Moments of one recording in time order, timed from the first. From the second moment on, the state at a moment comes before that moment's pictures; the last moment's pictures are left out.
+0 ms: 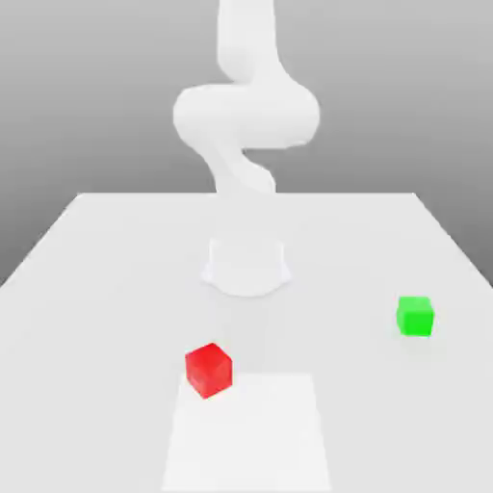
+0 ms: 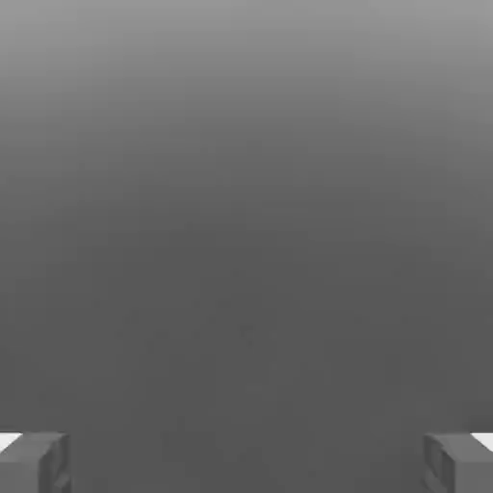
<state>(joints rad) -0.03 -0.74 0.00 -2.37 0.02 2.35 0.86</state>
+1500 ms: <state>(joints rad) -0.04 -0.16 0.13 -2.95 0.07 2.80 1.45</state>
